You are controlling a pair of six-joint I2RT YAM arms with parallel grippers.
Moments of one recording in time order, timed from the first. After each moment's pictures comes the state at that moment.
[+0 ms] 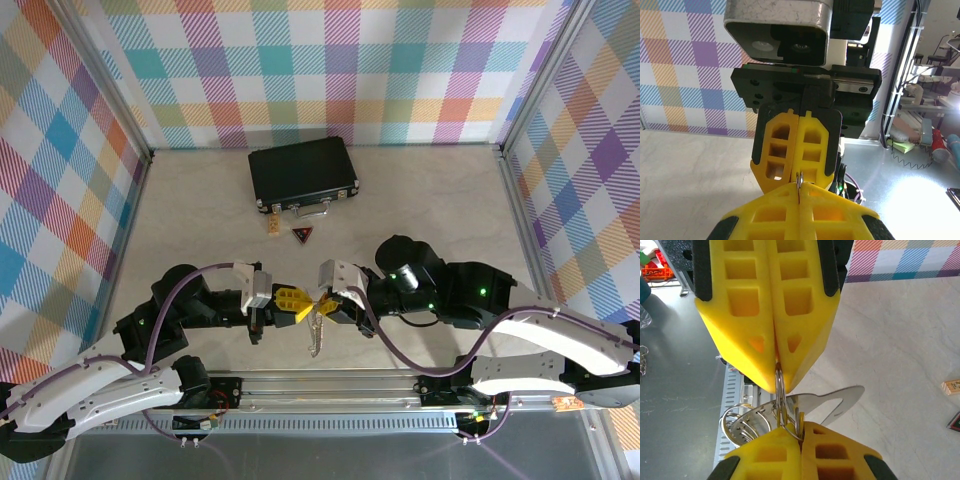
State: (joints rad) left arm -1.03 0.64 0.82 -0.18 0.46 -0.03; right arm 1.24 1.07 1.32 -0.80 -0.21 -0.16
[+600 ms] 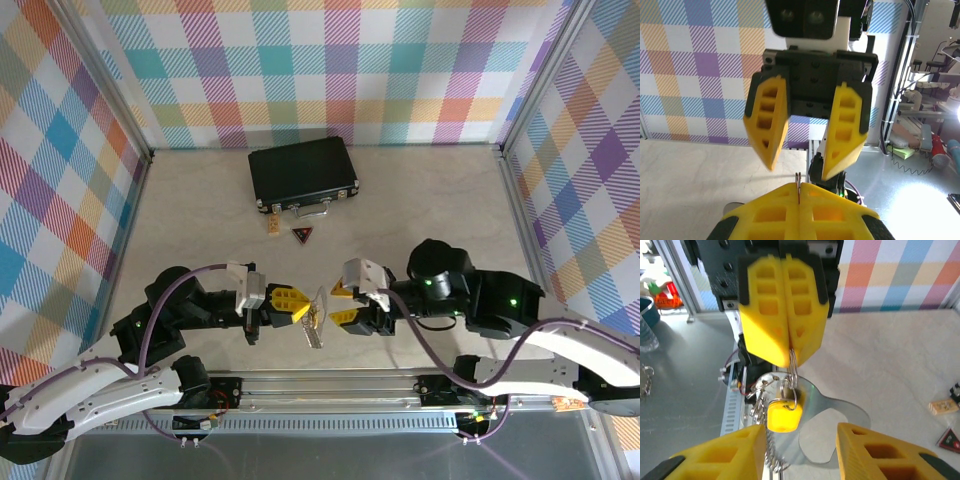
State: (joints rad) left arm -1.03 0.63 0.81 -0.16 0.46 -0.03; right arm 1.25 0.92 1.25 -0.71 -0.21 -0.15
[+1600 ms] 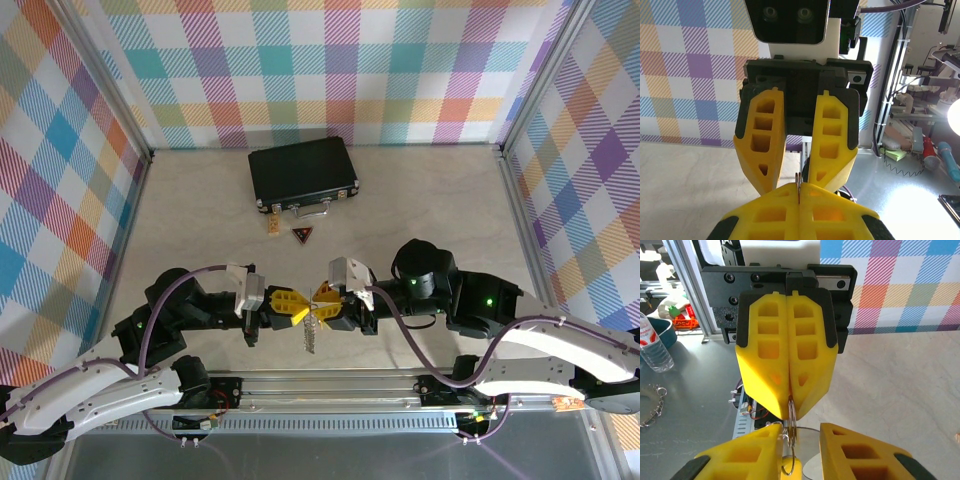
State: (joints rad) left arm -1.03 0.61 0.79 -0.13 0.49 -0.06; right arm 1.24 0.97 1.19 -0.53 -0.28 -0.11
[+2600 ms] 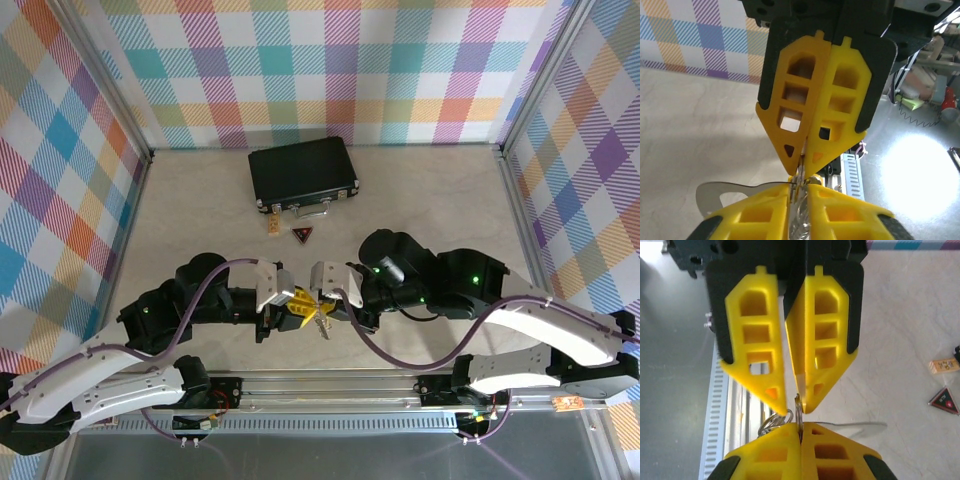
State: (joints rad) left arm -1.03 0.76 0.95 -0.48 0.42 0.04; right arm 1.26 1.18 1.50 -1.03 -0.14 -0.26
